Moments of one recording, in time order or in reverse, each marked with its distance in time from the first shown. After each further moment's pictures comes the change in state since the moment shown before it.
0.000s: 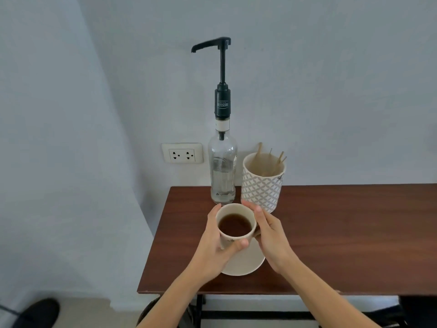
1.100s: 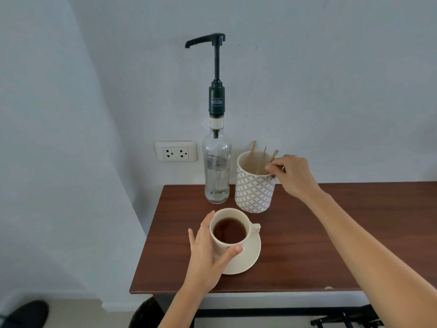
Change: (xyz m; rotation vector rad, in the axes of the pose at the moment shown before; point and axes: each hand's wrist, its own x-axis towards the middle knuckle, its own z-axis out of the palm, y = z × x) left_hand -0.015 -0.018 0.018 0.175 0.161 -0.090; right_hand 0.080 -0.095 -0.065 -1.033 0.121 -0.415
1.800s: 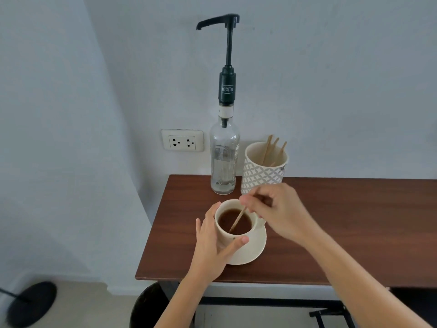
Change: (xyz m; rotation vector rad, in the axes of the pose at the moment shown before) left_hand -0.001 0.004 -0.004 -0.022 -0.013 0.027; right_hand -0.086 -0.069 0.010 0.411 -0.199 -0.076
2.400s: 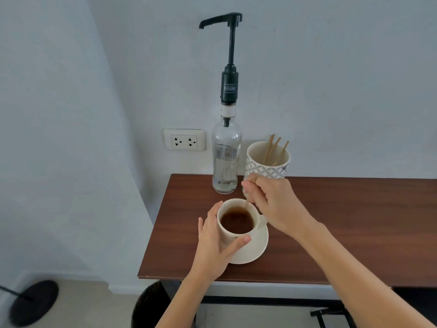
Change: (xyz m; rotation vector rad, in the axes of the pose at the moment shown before) left_hand 0.000 -0.002 -0.001 0.027 -0.004 0.019; right_hand 0.017 0.006 0.008 -0.148 0.041 -0.154
